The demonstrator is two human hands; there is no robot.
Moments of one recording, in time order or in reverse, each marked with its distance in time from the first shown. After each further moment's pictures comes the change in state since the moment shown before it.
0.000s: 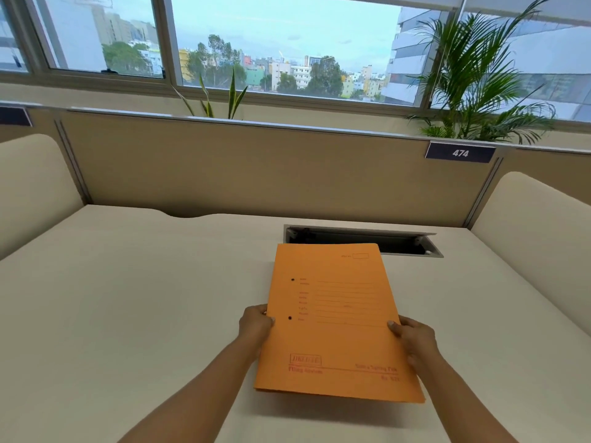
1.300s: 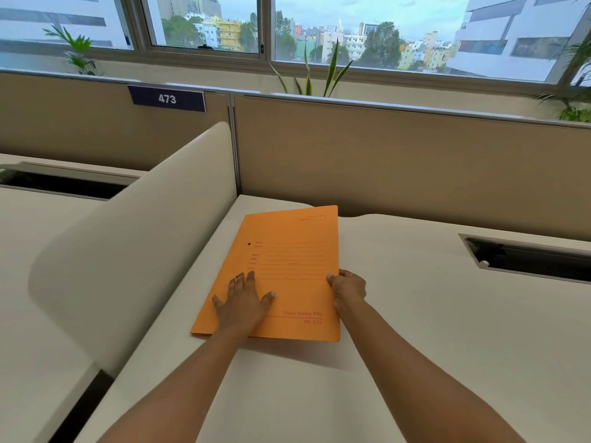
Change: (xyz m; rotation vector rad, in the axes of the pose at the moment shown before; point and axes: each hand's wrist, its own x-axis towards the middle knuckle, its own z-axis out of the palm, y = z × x) left_hand 0.127 -0.063 -0.446 0.862 0.273 0.099; right_hand -0.182 -0.047 0.547 -0.005 -0.208 0.001
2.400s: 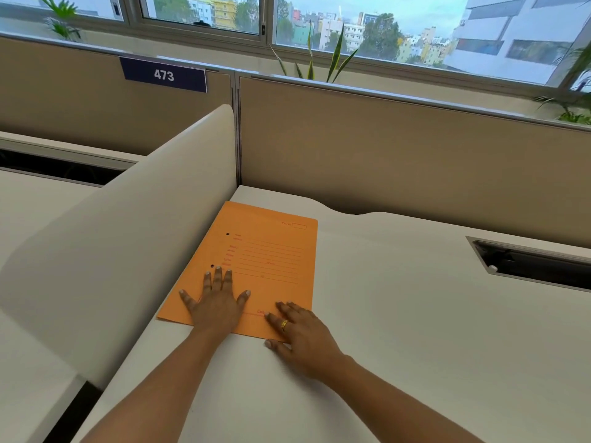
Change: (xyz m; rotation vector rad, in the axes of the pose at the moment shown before) left_hand 0.042 -0.058 0.008 0.191 0.008 -0.056; right_hand -0.033 0.074 0.035 -1.336 -0.610 -0.887
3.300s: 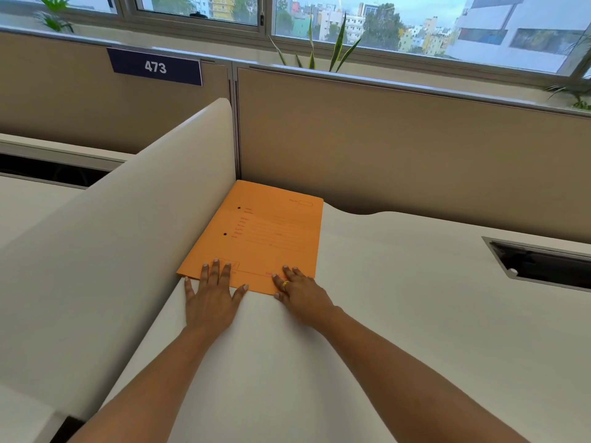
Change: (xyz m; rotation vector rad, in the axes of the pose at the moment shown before) left_hand 0.040 -0.012 0.001 -0.008 0.105 0.103; right_hand 0.100 0.029 -0.025 -0.069 -0.082 0.112
